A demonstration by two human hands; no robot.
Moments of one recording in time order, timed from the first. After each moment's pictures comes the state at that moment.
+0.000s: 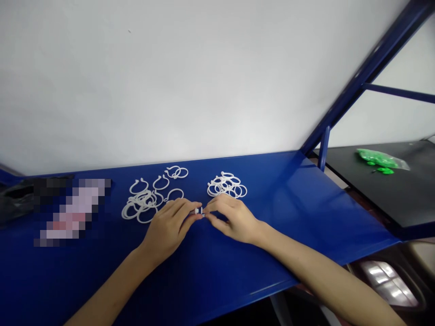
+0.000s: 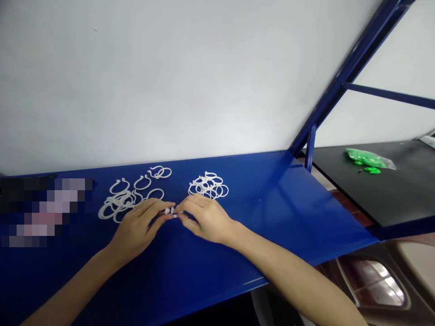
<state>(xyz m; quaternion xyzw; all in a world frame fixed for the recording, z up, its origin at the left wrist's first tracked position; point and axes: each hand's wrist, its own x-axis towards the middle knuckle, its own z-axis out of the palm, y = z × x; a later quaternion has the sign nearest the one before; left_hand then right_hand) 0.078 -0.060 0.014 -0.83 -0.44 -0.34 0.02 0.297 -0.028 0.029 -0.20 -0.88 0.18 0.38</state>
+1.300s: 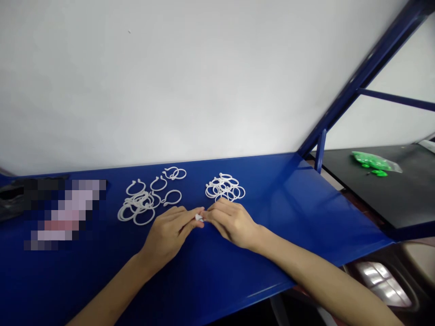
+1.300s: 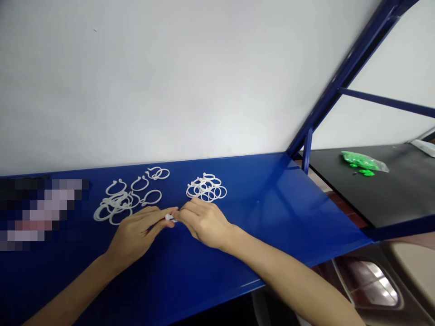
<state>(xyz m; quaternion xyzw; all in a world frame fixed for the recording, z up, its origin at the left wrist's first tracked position) 0.086 -0.064 0.012 -0.82 -0.40 -0.41 0.00 0.301 -0.032 0.027 -0.20 -0.92 0.08 0.32</state>
